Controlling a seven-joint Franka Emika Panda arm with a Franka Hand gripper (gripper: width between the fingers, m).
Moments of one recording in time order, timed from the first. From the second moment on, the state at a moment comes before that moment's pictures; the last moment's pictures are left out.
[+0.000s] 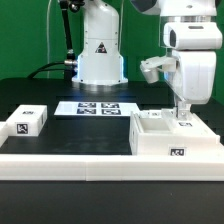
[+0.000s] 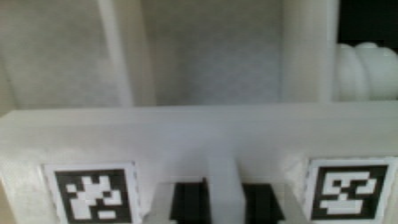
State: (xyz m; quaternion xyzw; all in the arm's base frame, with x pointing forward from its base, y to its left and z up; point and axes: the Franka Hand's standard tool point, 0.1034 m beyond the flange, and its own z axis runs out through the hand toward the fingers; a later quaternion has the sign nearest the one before) arm 0.561 0.111 0.057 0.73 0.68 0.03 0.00
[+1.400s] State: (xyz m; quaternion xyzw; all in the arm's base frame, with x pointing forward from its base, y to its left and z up) arm 0.577 0.110 0.055 0.73 0.68 0.00 -0.01
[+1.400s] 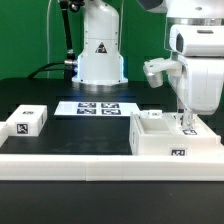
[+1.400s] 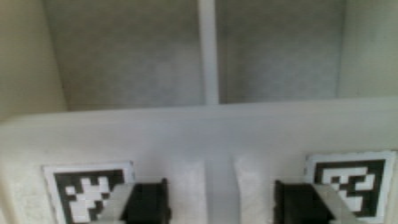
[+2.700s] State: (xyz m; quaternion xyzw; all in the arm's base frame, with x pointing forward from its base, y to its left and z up) arm 0.522 0.104 0.090 0.74 0.67 -0.01 0.00
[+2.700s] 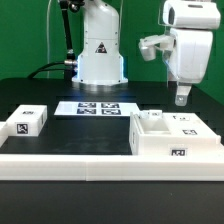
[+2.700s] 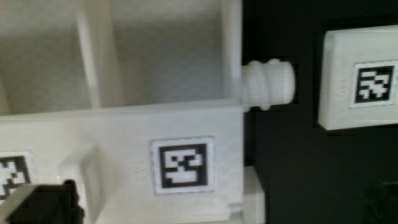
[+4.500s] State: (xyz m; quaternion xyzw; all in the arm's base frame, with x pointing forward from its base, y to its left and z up) arm 0.422 0.102 0.039 0.74 0.67 -0.02 -0.02
